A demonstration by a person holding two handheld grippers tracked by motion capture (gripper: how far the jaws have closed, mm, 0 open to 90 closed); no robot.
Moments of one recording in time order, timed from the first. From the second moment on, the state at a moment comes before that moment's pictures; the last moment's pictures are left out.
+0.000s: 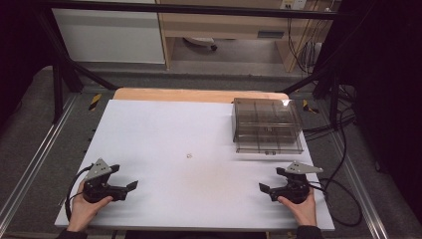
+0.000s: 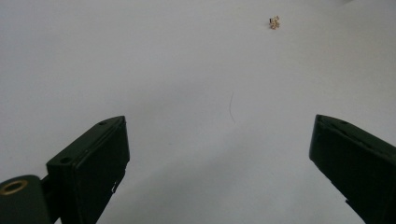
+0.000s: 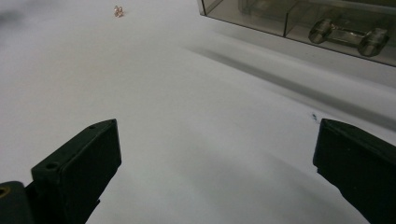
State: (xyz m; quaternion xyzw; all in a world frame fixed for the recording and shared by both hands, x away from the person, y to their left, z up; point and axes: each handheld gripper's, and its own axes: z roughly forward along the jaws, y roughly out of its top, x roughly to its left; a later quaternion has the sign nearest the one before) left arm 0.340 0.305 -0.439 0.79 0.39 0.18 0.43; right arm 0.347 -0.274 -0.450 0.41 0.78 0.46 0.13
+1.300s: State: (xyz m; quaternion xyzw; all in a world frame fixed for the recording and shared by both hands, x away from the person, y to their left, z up) left arm 0.348 0.247 -0.437 0.82 0.37 0.16 0.41; right arm 0.346 -0.274 -0.450 0.41 0.78 0.46 0.12
